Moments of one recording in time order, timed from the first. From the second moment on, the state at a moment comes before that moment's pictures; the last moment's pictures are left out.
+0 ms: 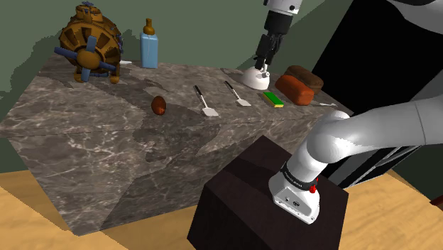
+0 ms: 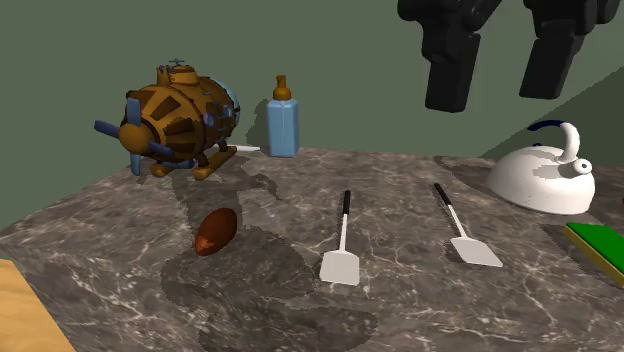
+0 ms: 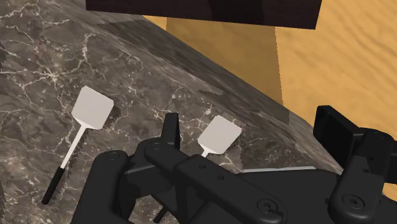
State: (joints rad) arm 0.01 -0.75 0.03 -2.32 0.01 1.52 -0.09
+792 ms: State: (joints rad) arm 0.04 -0.50 0.13 -2.34 0.09 1.81 0.04
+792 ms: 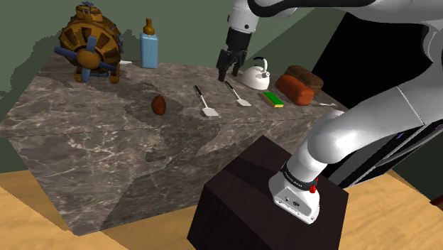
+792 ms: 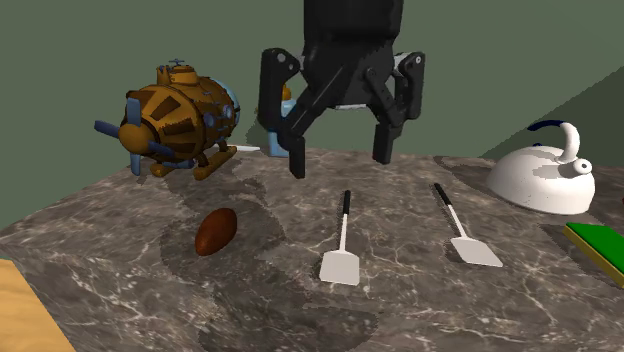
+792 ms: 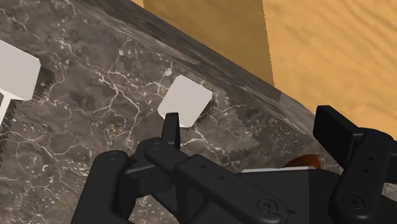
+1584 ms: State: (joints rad) arm 0.06 -0.10 0.23 -2.17 0.09 2.09 0.19
